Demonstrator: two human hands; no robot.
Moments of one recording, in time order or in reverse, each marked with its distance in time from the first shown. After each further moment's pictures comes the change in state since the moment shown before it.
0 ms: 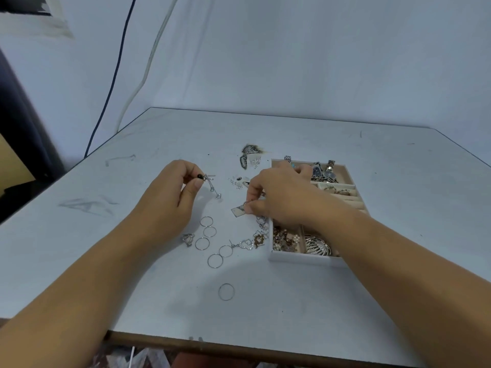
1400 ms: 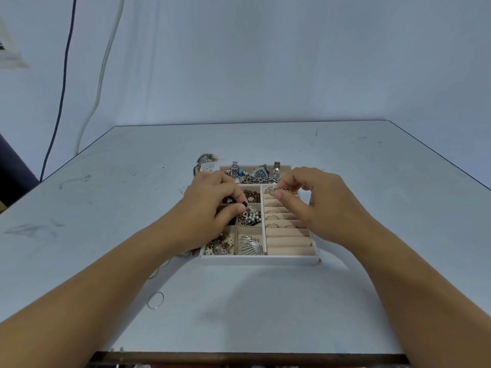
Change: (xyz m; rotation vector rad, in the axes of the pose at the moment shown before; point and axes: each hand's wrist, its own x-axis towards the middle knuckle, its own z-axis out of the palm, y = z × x) left_hand 0.023 0.095 0.084 0.132 -0.331 0.248; right_hand -0.094 0.111 -0.023 0.420 0.439 -0.027
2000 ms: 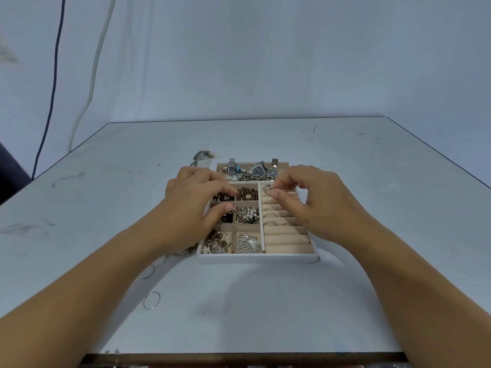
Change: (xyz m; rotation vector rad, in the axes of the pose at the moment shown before) left_hand -0.007 -0.007 -0.008 0.148 0.016 -0.045; right_hand -0.001 -0.002 0.002 0.001 -0.009 -0.001
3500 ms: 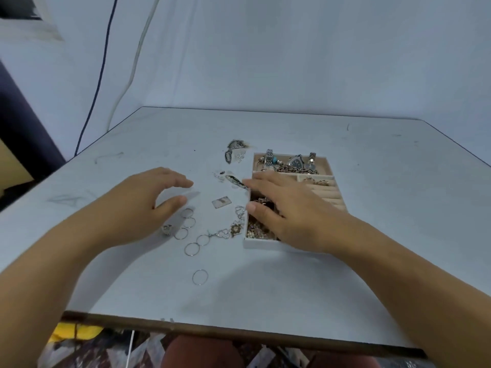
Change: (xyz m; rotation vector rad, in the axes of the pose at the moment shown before) left_hand -0.073 -0.072 -0.063 0.047 -0.055 -0.218; right_hand 0.013 -0.057 0.061 -0.257 -0.420 -0.079
